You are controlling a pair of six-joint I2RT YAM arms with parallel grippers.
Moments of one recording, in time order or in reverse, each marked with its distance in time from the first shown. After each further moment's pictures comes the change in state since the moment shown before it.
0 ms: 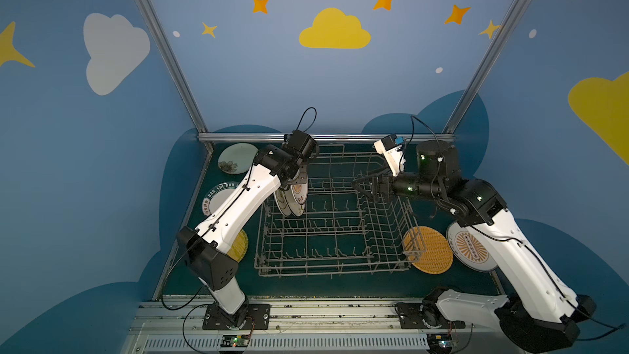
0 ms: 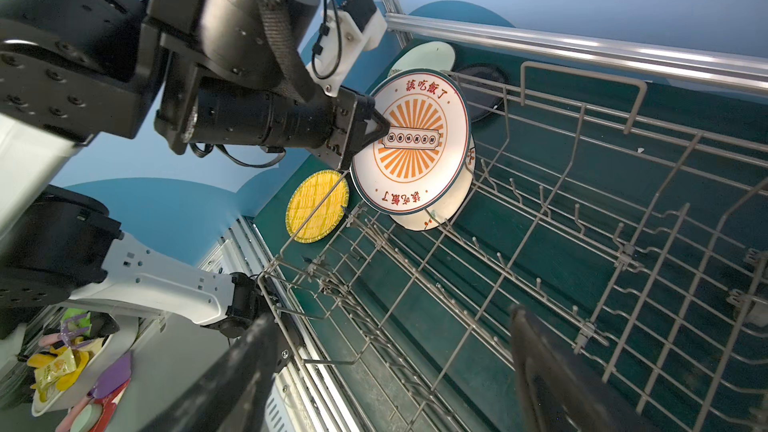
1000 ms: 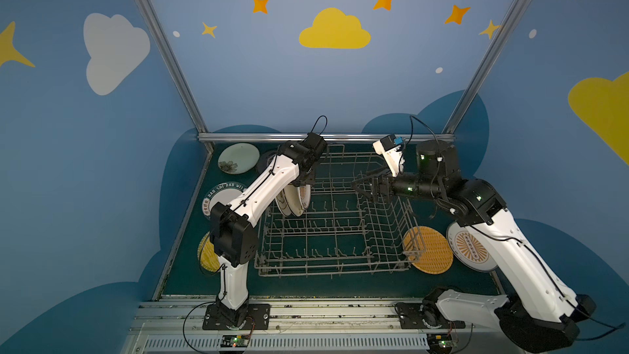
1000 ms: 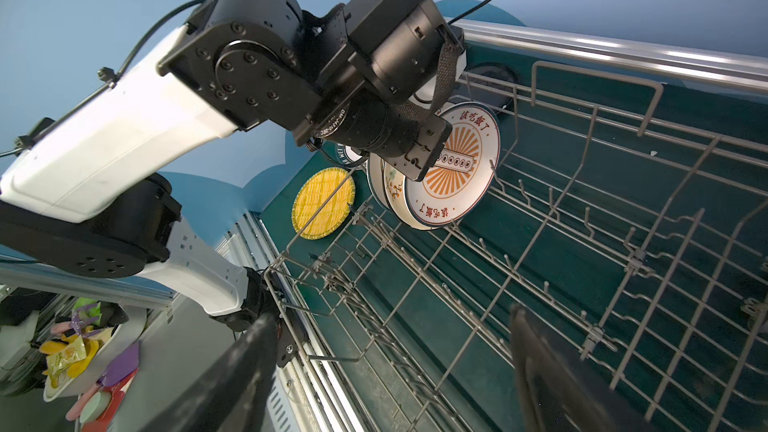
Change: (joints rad) left arm 0.009 0.230 0.109 -0.041 0.053 0.035; right arm 0.003 0.003 0.000 0.005 -0.031 -0.006
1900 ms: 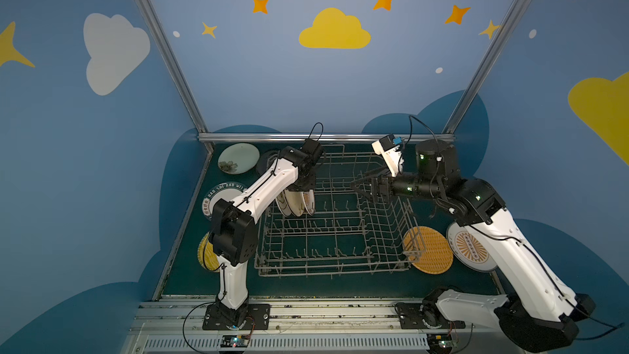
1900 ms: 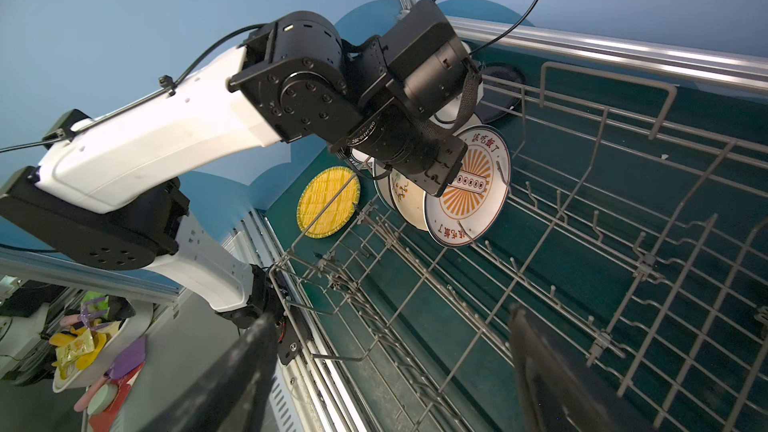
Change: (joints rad) left arm 0.029 -0.002 -0.132 0.111 0.143 -0.029; right arm 0.000 0.003 0.000 0.005 -0.016 -0.003
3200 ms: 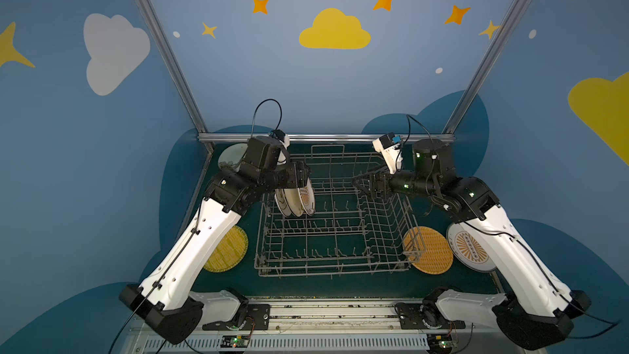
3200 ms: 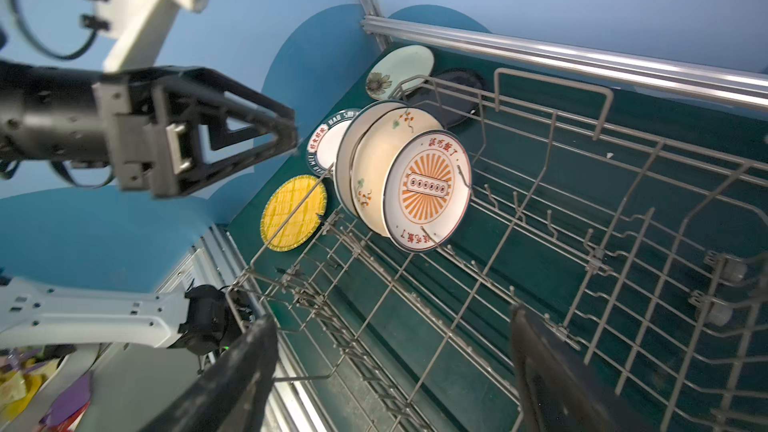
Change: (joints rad) left arm 0.010 -0.668 -0.293 0.313 0.280 0.061; right arm -0.038 0.018 -0.037 0.034 0.100 -0.018
